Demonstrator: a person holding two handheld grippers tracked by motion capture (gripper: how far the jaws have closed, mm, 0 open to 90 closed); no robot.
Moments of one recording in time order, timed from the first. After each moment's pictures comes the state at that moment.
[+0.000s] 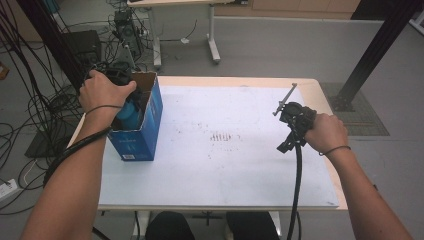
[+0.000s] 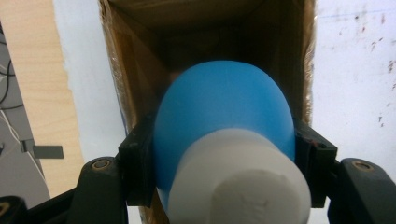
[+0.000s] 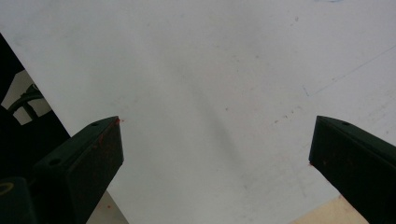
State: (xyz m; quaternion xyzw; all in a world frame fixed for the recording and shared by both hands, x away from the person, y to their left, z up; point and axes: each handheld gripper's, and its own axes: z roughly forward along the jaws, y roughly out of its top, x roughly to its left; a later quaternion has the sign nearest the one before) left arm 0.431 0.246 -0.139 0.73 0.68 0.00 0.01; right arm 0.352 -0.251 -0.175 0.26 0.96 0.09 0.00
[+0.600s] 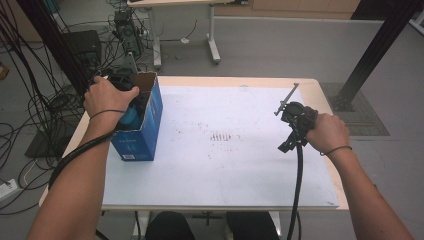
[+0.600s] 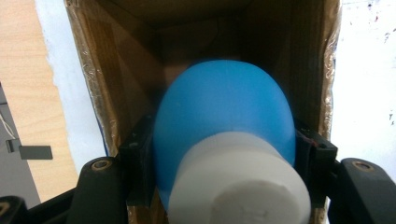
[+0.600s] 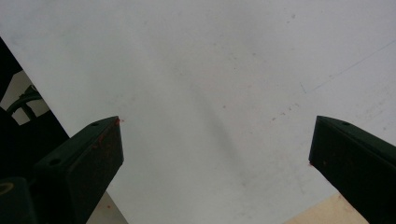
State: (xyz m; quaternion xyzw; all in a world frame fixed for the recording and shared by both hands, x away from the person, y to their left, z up) left arm 0.436 0.244 -0.157 0.74 0.68 -0.02 0.00; right arm 0.351 -0.254 -0.175 0.26 0.96 0.09 0.01
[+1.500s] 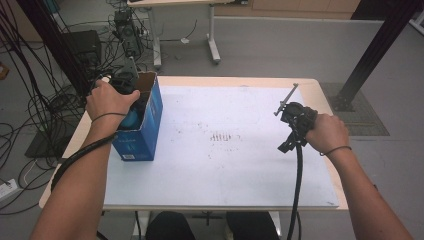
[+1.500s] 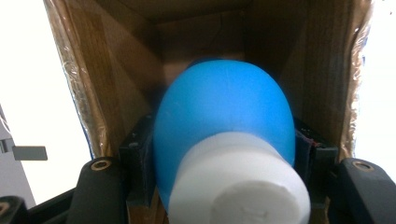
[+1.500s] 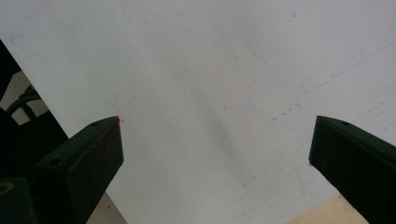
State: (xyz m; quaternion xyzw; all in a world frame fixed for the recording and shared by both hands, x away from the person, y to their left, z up) left arm 0.439 0.244 -0.169 0.74 0.68 -0.02 -0.01; right arm 0.352 -0.253 -0.177 0.26 0.96 0.09 0.00
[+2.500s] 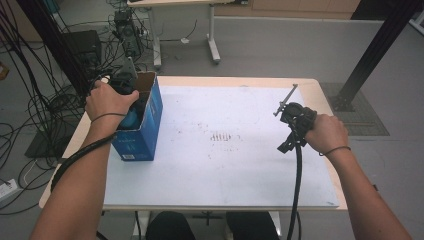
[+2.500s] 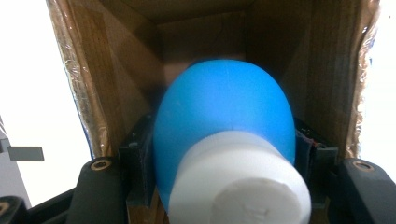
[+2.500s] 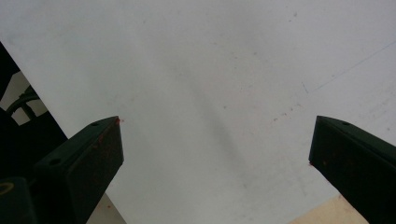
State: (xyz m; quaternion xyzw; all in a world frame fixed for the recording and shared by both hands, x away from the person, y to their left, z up) left arm 0.437 0.251 -0.170 0.73 0.68 -0.02 0.00; right arm 0.353 -0.253 -0.179 0.26 0.96 0.09 0.00
